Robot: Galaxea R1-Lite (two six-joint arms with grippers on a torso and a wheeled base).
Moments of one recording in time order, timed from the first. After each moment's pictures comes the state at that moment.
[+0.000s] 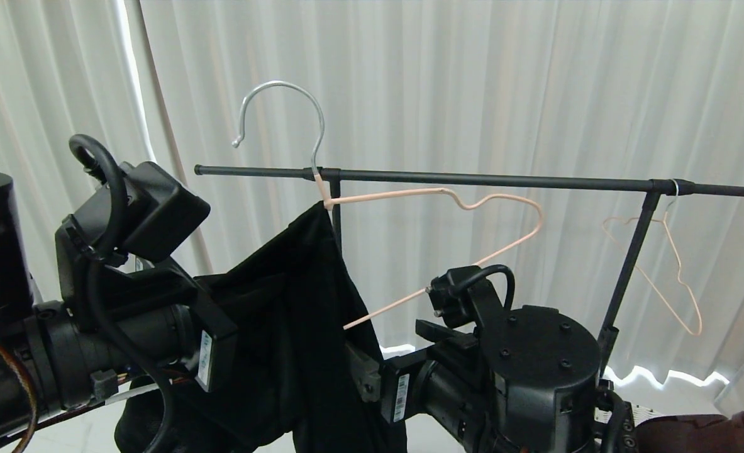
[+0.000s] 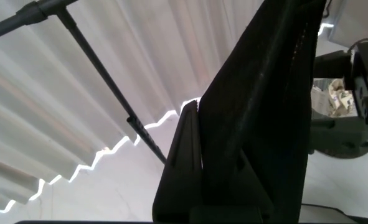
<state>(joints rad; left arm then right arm) -0.63 1.23 -0.73 -0.20 0.02 0.23 1.18 1.85 -0.79 -0.86 -0.42 0.44</state>
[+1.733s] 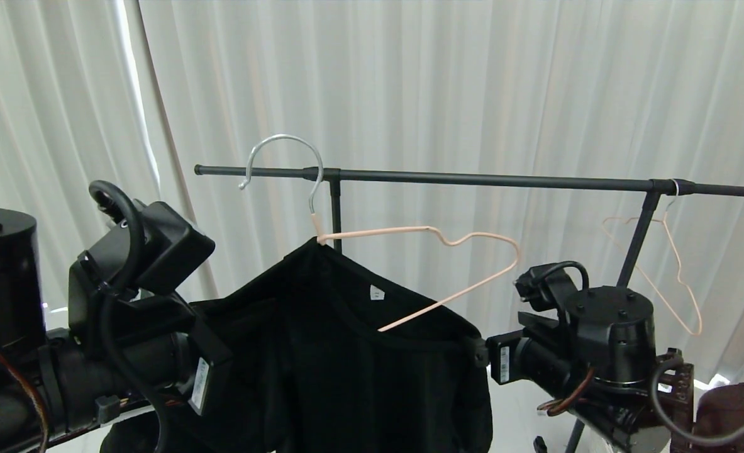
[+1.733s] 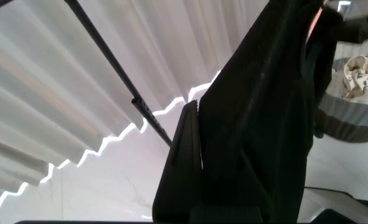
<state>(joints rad) -0.60 1.22 -0.65 -0.20 0.02 0.25 0.83 1.77 -0.54 -0.86 -0.39 0.27</state>
